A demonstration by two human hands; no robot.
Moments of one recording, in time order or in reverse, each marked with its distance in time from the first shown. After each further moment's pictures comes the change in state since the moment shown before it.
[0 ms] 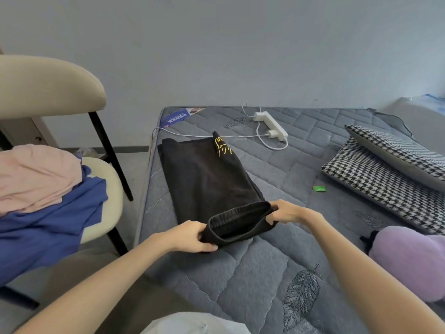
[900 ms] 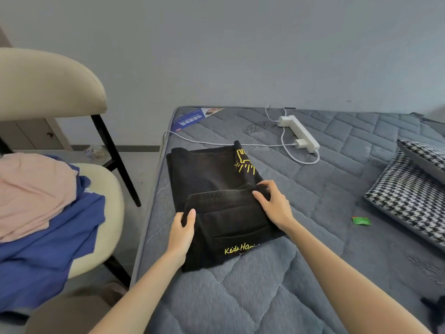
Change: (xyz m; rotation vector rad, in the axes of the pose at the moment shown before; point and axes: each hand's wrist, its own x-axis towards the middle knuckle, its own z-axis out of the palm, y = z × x) left_hand 0.093 -0.051 -0.034 -0.897 0.770 -0.529; right_hand 0.145 -0.056 -0.006 0.307 0.538 -0.269
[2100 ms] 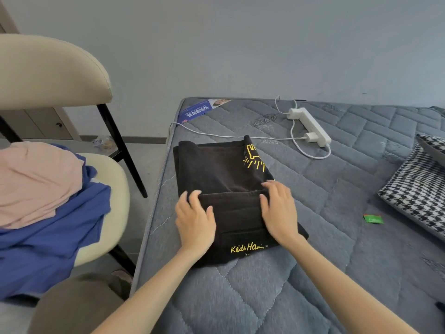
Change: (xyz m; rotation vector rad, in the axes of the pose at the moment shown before) left_hand -0.020 0.012 0.021 0.586 0.321 0.472; right_hand -0.029 -0.001 0.024 -0.451 0.304 -0.290
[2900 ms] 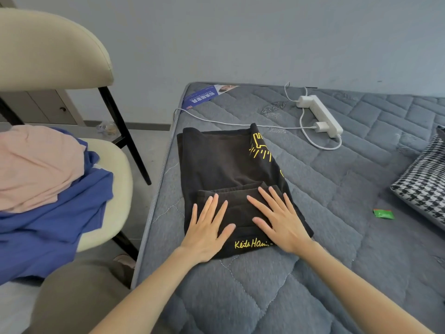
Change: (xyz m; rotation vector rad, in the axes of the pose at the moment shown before) left_hand -0.013 -0.046 0.026 0.329 -0.524 0.426; right_hand -0.030 0.039 0.012 -0.177 -0.513 -0.305
